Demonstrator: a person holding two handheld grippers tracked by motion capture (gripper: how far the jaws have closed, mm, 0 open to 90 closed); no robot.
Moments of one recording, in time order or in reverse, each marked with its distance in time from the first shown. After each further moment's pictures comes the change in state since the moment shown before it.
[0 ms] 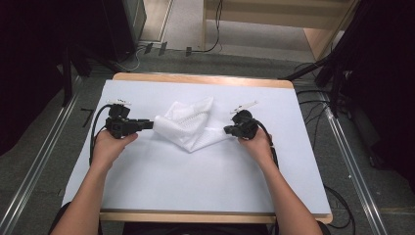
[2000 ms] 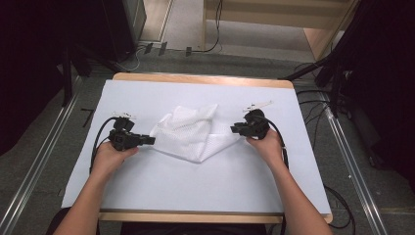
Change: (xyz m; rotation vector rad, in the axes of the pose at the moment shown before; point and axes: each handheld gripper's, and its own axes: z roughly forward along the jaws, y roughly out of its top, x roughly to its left) left arm -0.001 -0.031 0.008 0.121 -0.064 0.003; right arm -0.015 -0.010 -0.025 -0.073 0.025 0.035
